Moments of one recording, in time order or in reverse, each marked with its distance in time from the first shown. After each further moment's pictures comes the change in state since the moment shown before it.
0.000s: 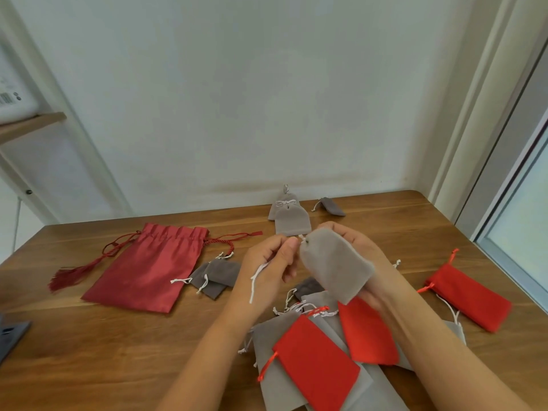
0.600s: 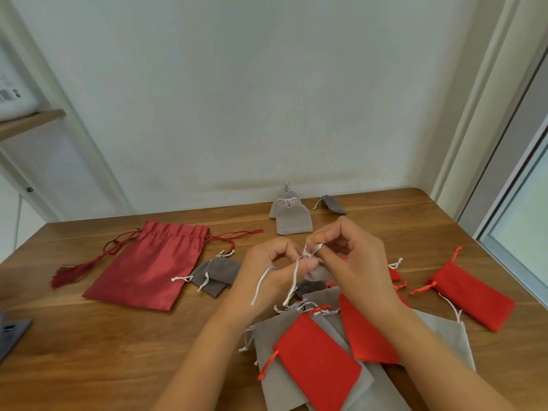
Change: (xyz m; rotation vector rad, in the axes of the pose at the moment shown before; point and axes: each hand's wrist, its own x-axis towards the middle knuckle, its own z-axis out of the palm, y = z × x) left_hand 0.000 -0.012 -0.004 0.043 -0.083 -0.018; right_hand -0.003 0.018 0.003 -0.824 0.271 -0.573
